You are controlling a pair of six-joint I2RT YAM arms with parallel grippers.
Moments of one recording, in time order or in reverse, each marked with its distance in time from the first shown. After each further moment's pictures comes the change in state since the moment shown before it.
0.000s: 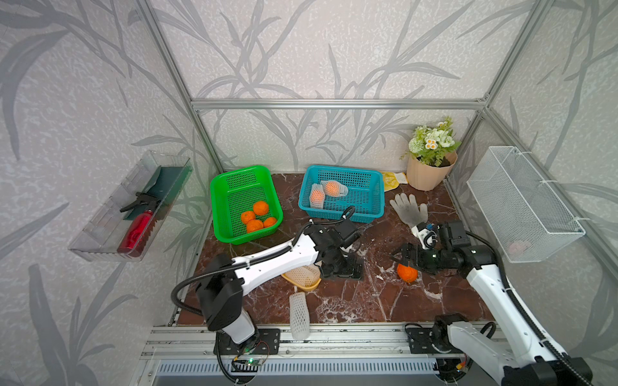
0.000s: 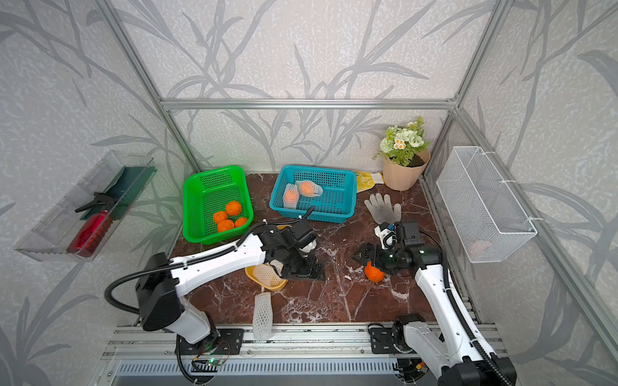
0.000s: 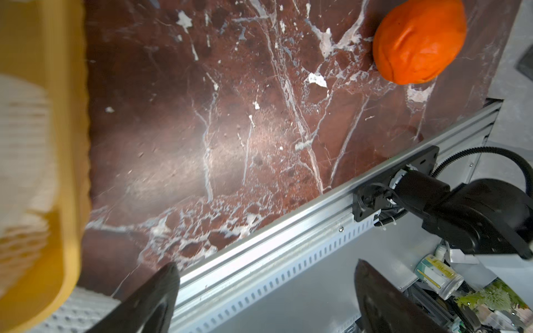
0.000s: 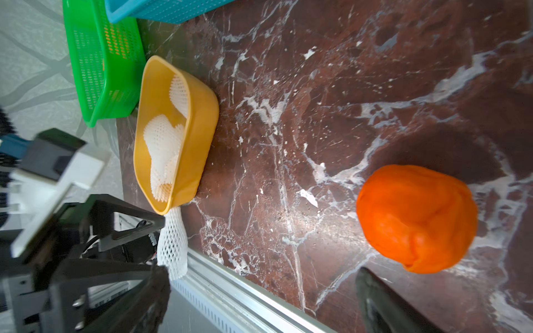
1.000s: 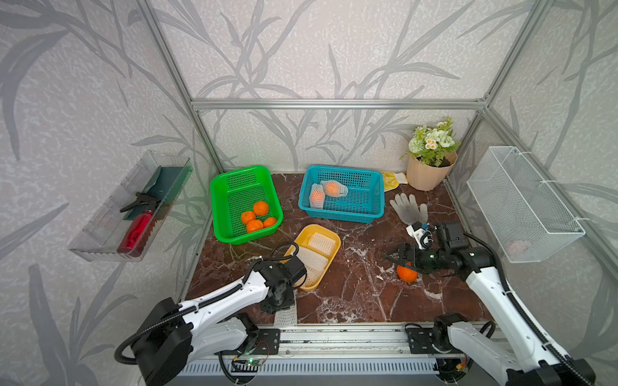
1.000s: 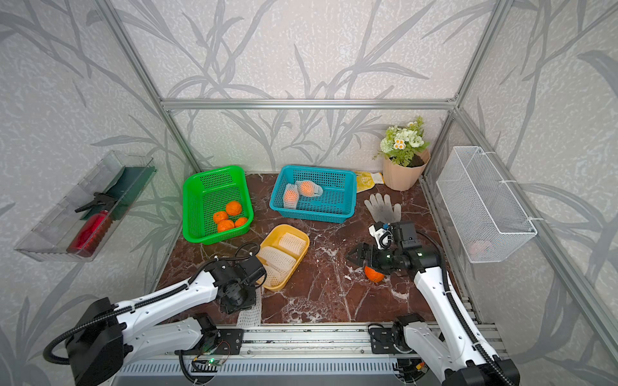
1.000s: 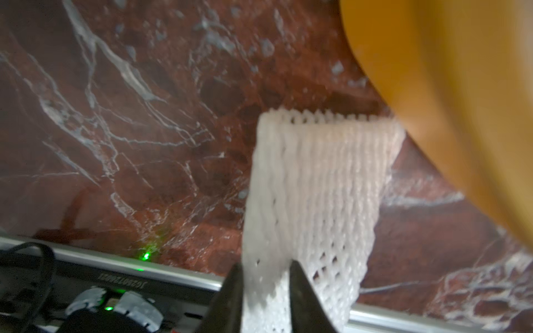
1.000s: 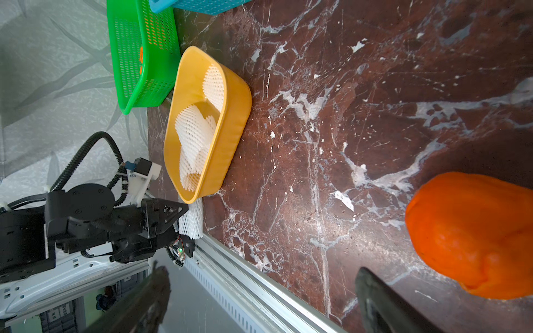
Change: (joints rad) left arm 0.202 -0.364 -0.679 -0.056 -0.330 -0.164; right arm 0.044 -0.023 -0.006 0.054 -0.064 0.046
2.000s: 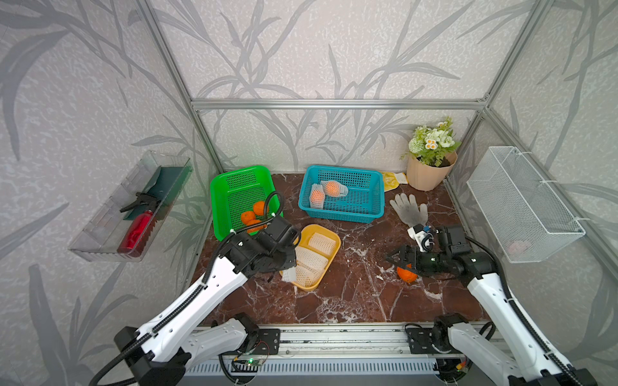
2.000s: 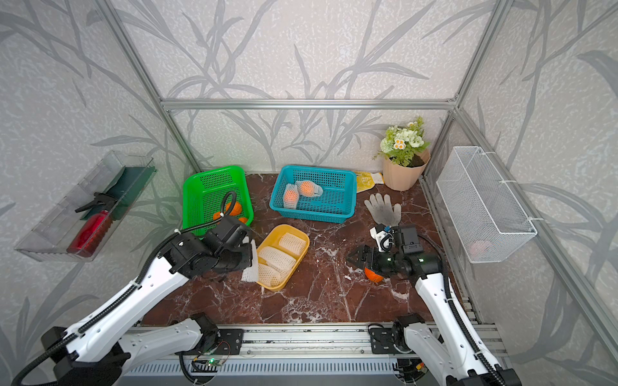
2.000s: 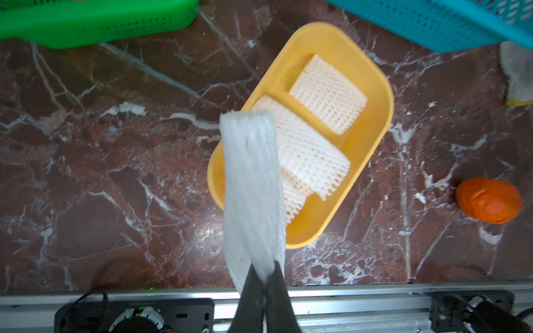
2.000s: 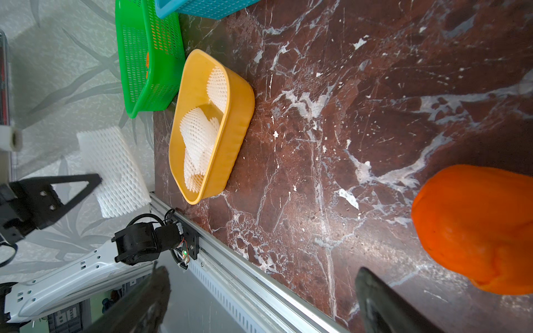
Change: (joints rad) left arm 0.122 -0.029 0.599 -0.138 -0.075 0.181; right arm 0.002 -0.045 -0.040 0.024 -0.008 0.037
